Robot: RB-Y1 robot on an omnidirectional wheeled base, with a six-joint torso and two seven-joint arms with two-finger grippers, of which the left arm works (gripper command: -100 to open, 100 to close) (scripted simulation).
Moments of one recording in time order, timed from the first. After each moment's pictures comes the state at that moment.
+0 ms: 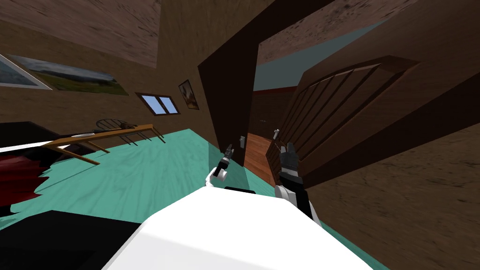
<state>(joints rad) 0.11 0.09 -0.24 -1.56 0.03 -0.37 0.13</state>
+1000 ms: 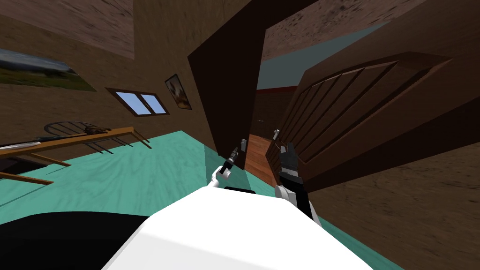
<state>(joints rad) -0.03 0.10 -0.33 -1.32 0.01 -0.31 0.12</state>
